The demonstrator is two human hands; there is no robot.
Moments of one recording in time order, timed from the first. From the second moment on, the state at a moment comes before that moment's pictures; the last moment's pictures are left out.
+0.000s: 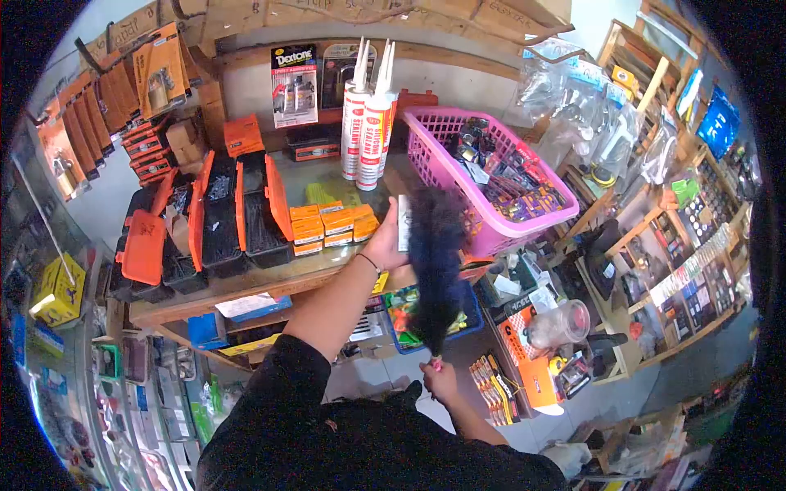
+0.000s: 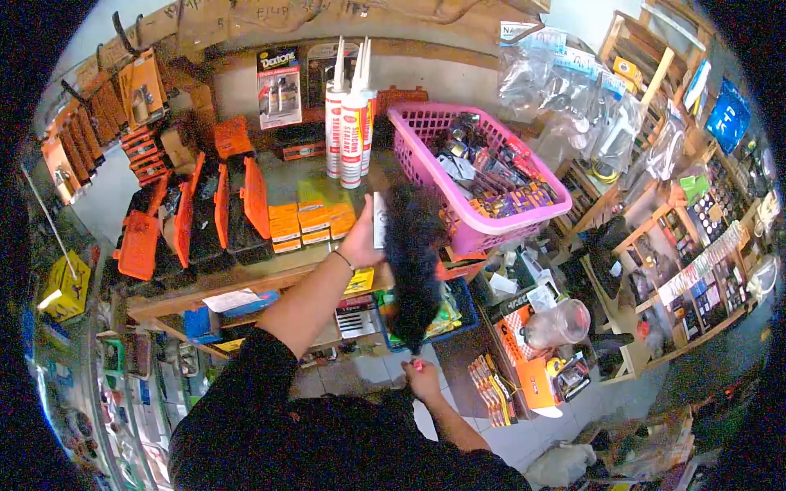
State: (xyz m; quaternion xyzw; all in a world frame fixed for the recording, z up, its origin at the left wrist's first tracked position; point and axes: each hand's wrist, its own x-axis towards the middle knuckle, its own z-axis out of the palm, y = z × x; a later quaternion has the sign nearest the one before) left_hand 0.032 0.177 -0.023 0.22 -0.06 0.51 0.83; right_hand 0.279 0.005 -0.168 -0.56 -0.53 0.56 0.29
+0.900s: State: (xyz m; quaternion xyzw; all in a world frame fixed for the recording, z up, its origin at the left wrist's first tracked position) left_hand 0.026 0.169 -0.020 0.31 -0.11 0.51 0.80; right_hand 0.269 0.002 -0.144 -0.54 -0.62 0.53 0.21
